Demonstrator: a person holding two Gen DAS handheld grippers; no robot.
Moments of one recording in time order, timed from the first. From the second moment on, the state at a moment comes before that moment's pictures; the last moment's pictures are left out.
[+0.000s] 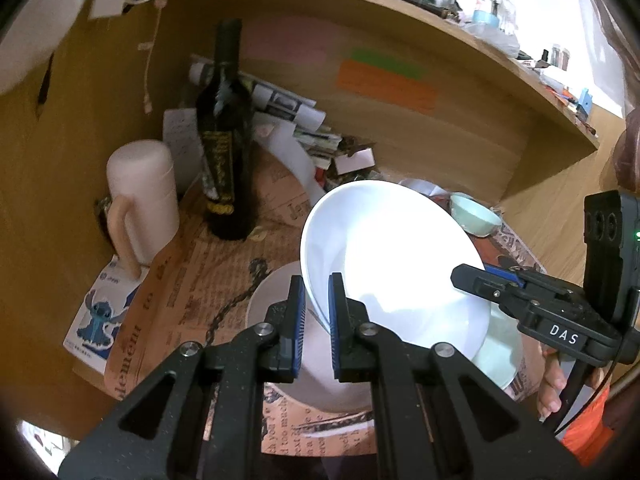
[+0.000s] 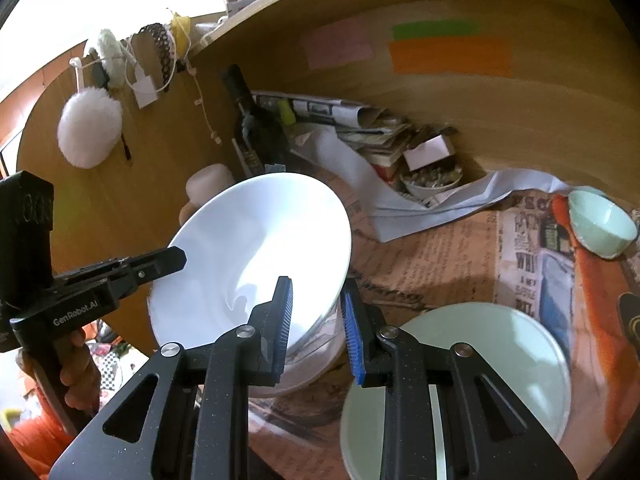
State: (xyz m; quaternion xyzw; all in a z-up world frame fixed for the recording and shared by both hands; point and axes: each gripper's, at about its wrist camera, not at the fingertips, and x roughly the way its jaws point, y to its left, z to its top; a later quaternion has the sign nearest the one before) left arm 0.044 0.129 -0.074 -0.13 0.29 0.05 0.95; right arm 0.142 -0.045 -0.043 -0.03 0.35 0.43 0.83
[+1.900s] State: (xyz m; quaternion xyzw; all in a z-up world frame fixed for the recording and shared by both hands) left arm 0.061 0.150 -0.121 -0.13 0.35 0.08 0.93; right arm 0.134 -0.002 -0.089 -0.13 0.35 0.40 0.84
